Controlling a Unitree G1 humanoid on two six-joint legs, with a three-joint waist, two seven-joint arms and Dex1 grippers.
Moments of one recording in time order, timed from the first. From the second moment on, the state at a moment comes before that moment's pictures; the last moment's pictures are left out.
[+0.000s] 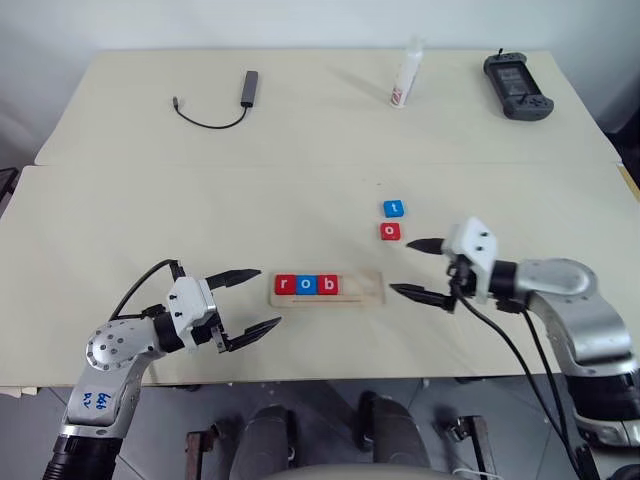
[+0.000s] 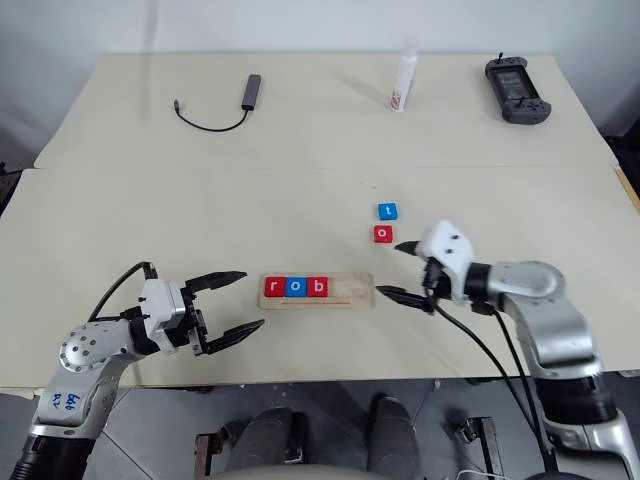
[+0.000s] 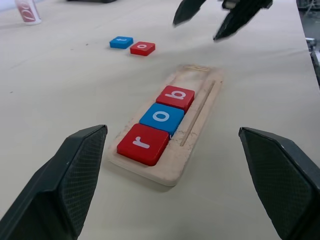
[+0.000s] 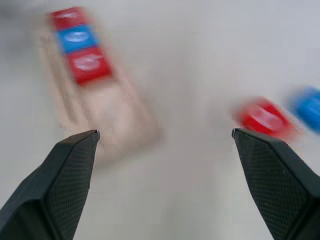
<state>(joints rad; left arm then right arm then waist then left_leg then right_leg) -0.01 0.58 0.07 -0.18 -0.39 -0.01 -0.94 -0.14 -0.65 -0.21 -0.23 0.32 0.34 1.02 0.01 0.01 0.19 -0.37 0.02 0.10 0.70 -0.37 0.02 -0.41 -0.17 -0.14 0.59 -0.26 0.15</state>
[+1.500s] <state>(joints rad) -0.11 0.52 0.03 -0.11 -0.39 0.02 -0.90 -0.76 -0.64 0.07 0.23 0.28 0.75 0.83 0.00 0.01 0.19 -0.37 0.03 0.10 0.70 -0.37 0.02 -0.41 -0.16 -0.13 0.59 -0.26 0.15</state>
